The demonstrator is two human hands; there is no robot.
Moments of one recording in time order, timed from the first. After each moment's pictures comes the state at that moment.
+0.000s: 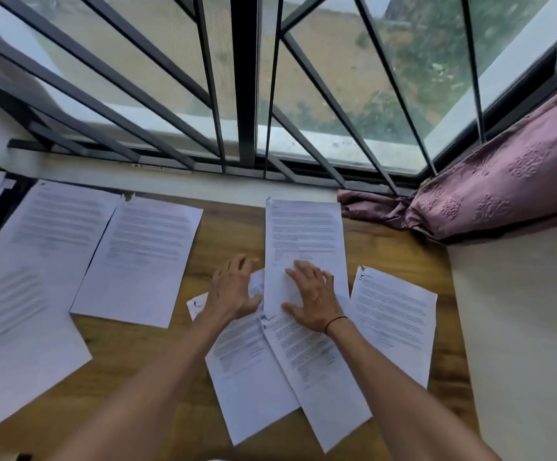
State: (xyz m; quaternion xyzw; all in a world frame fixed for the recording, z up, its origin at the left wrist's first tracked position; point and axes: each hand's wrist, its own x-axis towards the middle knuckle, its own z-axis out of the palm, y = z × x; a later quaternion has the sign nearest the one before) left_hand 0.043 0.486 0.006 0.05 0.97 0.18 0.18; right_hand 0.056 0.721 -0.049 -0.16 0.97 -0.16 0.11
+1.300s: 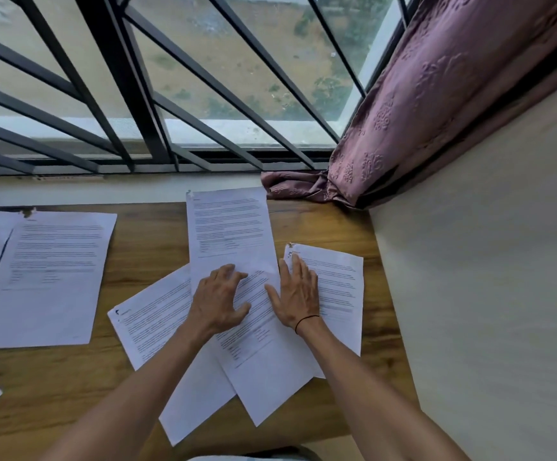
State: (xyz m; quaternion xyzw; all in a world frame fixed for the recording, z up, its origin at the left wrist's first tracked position) left_hand 0.083 0.599 -0.013 0.18 0.95 0.18 0.17; right_hand 0.110 0.805 -0.041 0.06 0.99 -0.10 0.09
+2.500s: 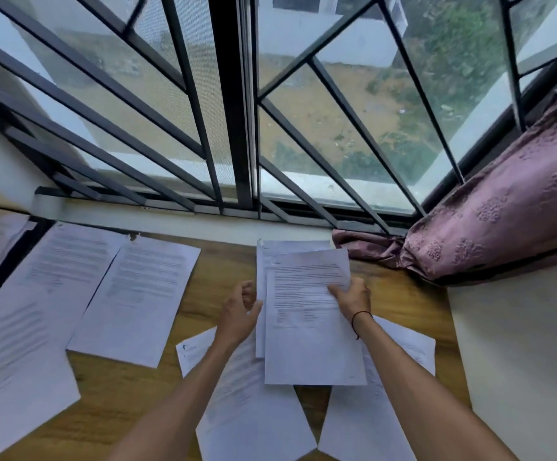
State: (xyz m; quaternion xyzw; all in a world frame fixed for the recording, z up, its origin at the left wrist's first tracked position) left_hand 0.026 0.529 -0.006 -0.13 0.86 0.49 0.09; right_hand -0.029 0.798 -0.010 0.27 0.86 -0.43 0.11
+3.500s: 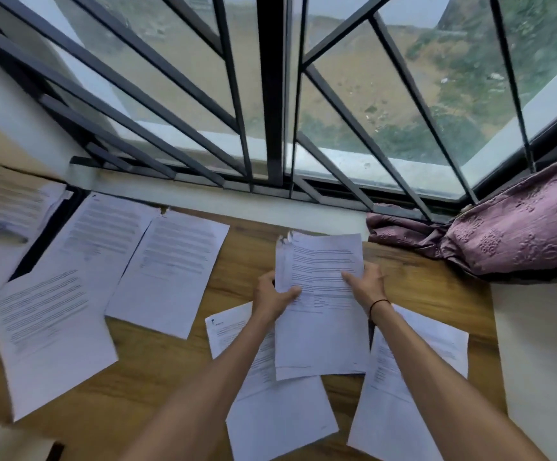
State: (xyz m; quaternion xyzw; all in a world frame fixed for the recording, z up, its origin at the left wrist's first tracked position) left_hand 0.017 0.542 -0.018 -0.25 0.73 0.62 0.13; right_hand -0.038 0.767 -0.023 0.20 0.84 -0.49 0.12
